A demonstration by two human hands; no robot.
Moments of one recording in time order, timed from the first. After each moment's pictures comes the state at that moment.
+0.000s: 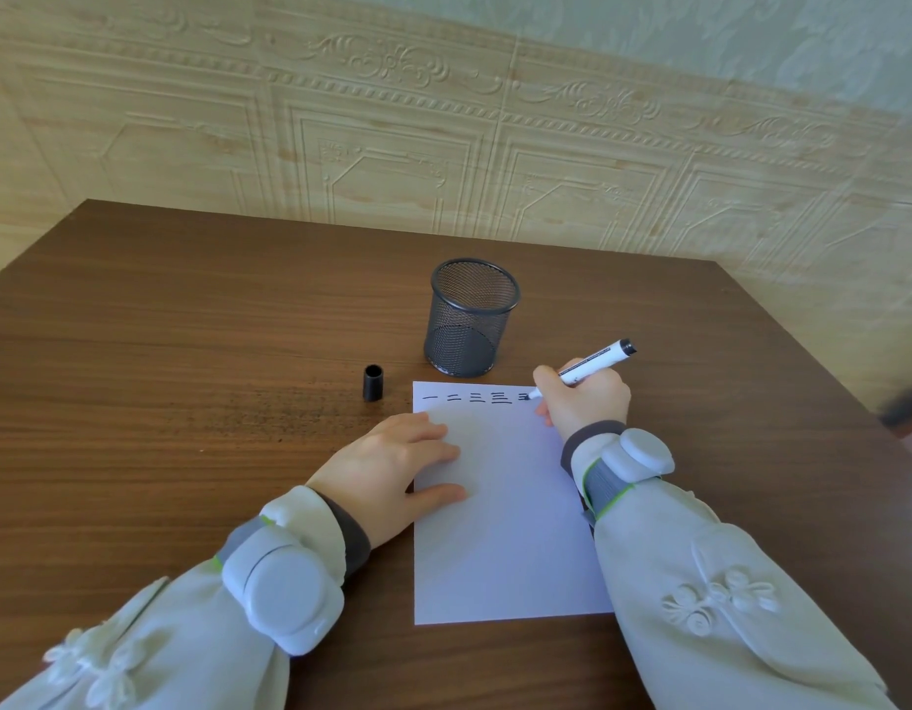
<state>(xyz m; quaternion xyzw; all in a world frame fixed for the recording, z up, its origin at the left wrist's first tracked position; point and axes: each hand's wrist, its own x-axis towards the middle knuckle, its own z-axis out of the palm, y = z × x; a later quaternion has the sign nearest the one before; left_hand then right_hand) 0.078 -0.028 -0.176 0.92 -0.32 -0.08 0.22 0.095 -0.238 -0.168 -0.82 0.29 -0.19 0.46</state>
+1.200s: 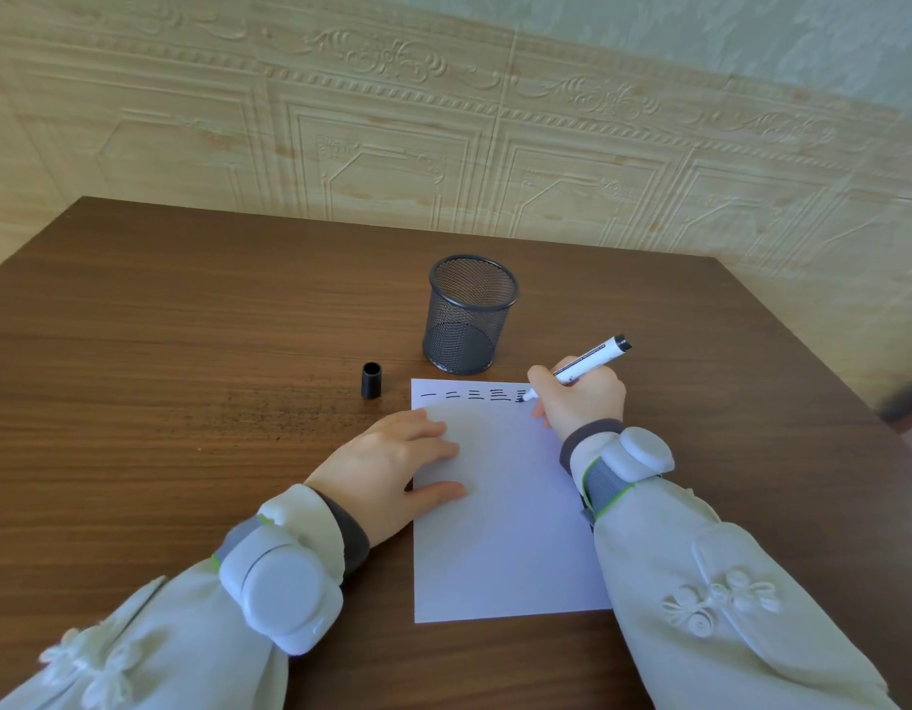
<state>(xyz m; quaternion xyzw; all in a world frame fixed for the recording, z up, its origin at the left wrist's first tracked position) 0.077 -0.029 -0.176 0.91 -0.34 -0.07 0.22 0.094 -0.236 -0.168 -0.82 0.28 -0.17 0.46</state>
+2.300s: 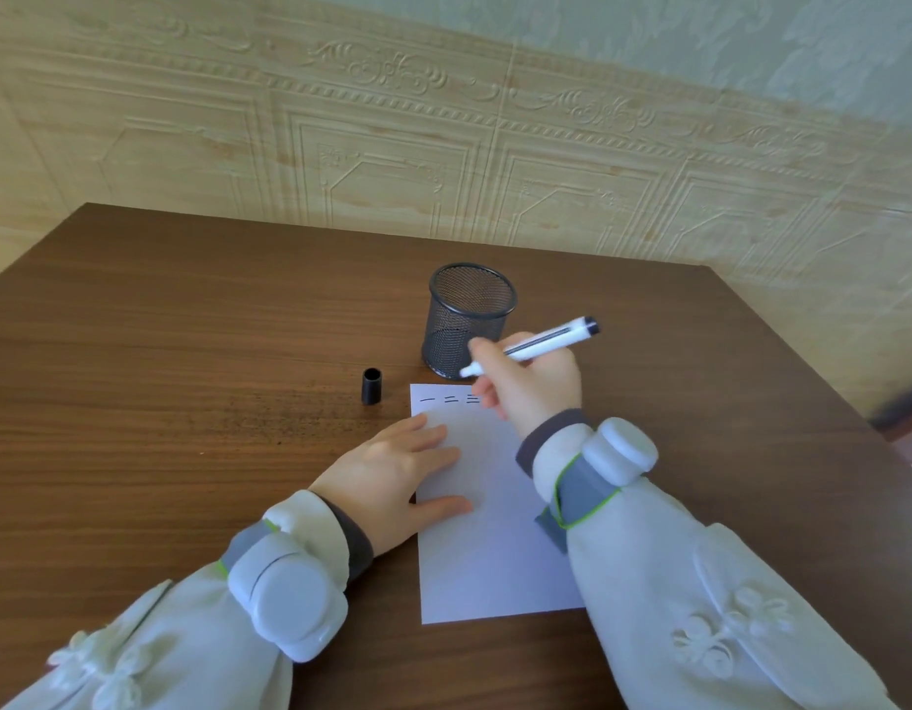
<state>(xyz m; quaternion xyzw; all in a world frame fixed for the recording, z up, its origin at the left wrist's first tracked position) 0.071 -0.031 -0.167 0.92 -0.32 -0.12 0.17 0.094 -0.184 -0.136 -0.77 0.18 -0.16 0.59</state>
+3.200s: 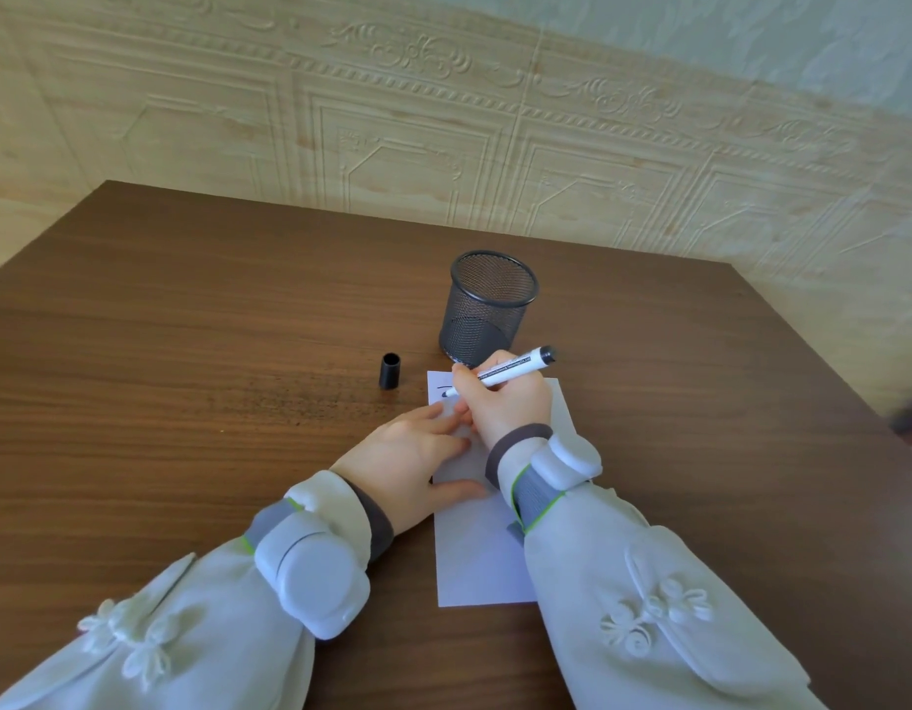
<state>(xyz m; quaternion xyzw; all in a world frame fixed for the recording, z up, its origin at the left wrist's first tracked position) 0.073 -0.030 -0.167 0.91 -0.37 -0.08 0.18 0.099 -0.157 -0.180 -0.82 0.19 -0.16 0.51</state>
